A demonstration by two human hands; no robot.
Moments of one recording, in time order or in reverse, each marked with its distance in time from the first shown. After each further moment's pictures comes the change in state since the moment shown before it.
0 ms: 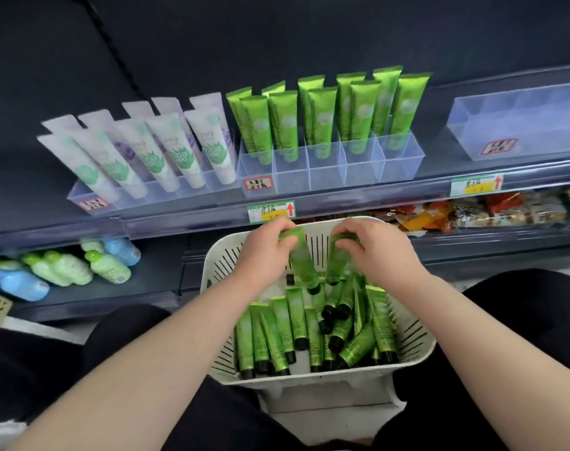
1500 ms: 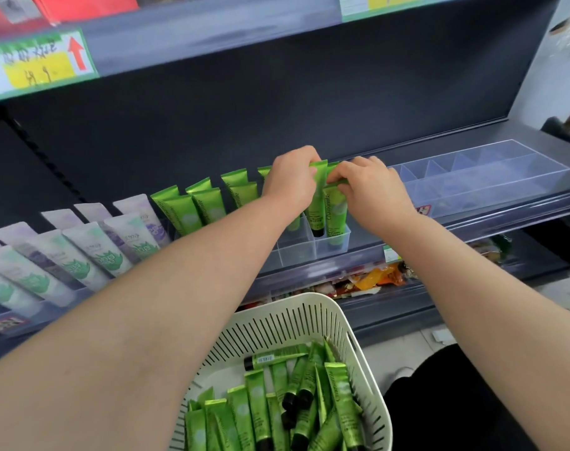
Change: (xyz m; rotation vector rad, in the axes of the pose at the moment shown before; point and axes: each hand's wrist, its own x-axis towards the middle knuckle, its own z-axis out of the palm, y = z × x) left_hand 0.186 0.201 0.007 0.183 0.171 0.314; right_hand 0.119 0.076 -0.142 -0.288 0.333 0.028
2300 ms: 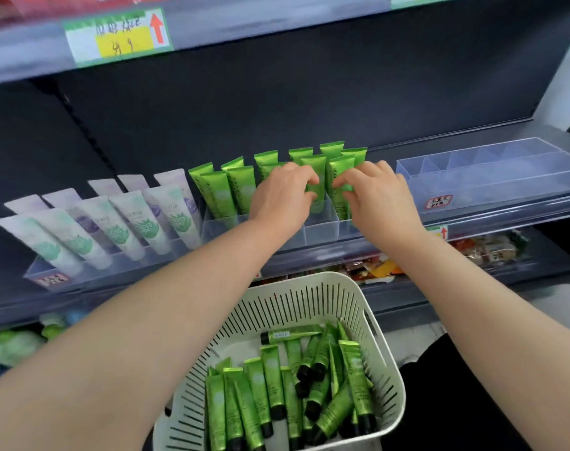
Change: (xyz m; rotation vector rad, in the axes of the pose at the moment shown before) left_hand -0.079 -0.033 -0.040 0.194 0.020 0.077; right_hand -0.041 -0.045 0.004 -0.006 0.138 -0.108
